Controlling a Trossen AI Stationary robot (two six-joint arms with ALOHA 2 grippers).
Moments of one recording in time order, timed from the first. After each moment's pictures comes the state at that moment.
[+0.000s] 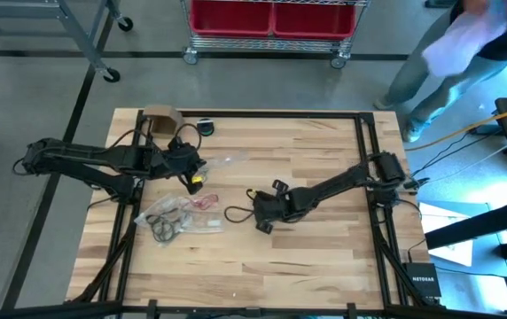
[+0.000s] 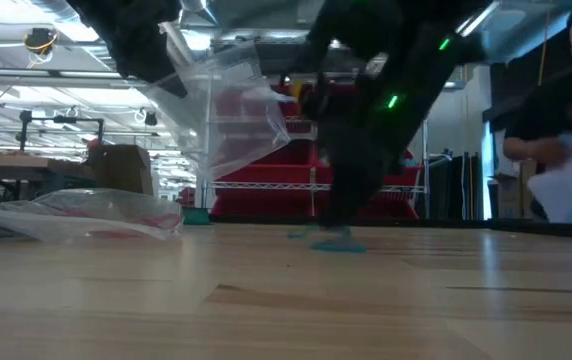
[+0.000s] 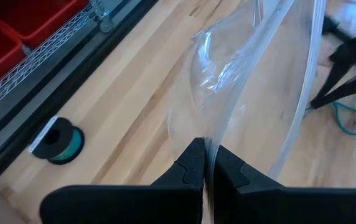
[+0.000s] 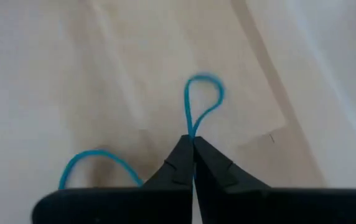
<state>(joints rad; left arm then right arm) -0.03 0.98 0.81 -0.57 -0.49 -0.29 0.22 1.96 1.17 -0.36 0.35 0.51</state>
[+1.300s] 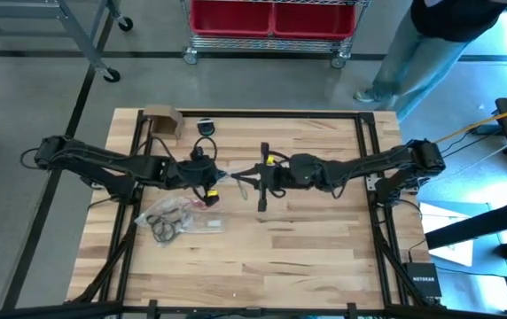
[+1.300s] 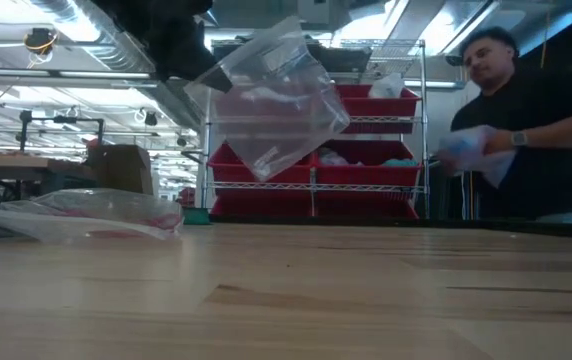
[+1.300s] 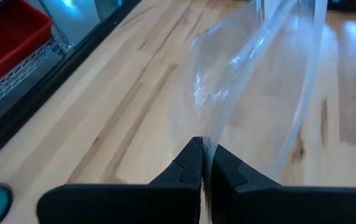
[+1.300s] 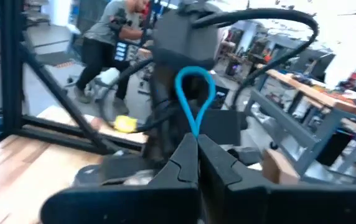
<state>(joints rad) -0.12 1.17 0.81 -0.26 -0.47 -0.23 0.11 1.59 1.11 0.47 0.13 -0.29</state>
